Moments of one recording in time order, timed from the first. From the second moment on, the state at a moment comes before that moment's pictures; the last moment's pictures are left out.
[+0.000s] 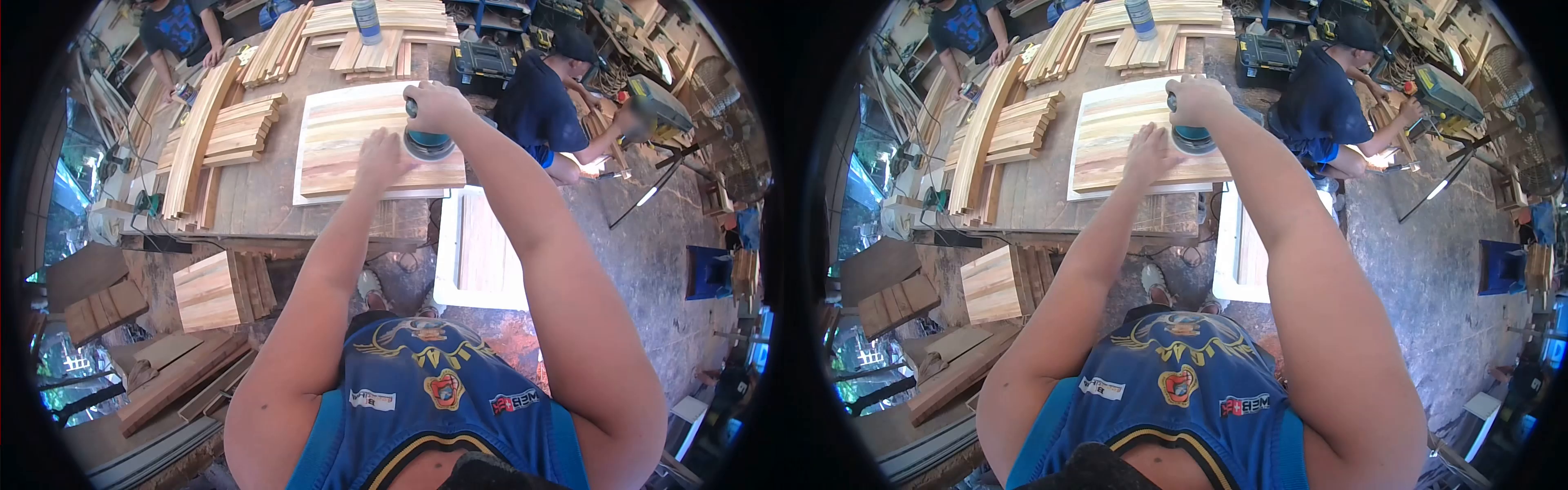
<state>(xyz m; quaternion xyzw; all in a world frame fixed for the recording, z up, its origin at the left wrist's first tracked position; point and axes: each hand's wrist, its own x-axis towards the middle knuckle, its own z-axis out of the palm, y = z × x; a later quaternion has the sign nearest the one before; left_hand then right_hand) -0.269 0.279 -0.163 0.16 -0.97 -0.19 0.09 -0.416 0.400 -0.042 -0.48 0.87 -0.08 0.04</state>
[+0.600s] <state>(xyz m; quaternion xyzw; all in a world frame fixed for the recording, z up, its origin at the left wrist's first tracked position) -0.230 0.213 -0.187 0.02 -0.94 -0.28 0.17 -0.365 0.375 -0.039 -0.48 0.87 -0.06 0.03</state>
